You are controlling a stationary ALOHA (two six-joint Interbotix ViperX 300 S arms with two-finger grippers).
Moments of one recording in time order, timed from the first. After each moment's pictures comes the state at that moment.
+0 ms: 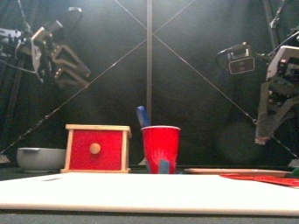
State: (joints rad) left arm 0.13 -0.74 1.16 -0.48 -0.20 0.34; right arm 0.30 -0.34 1.00 -0.77 0.45 1.46
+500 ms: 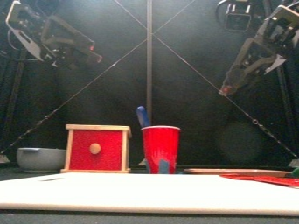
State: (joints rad) left arm -0.15 -0.52 1.14 -0.24 -0.49 0.33; right arm 0.31 -0.49 0.96 -1.14 0.44 1.46
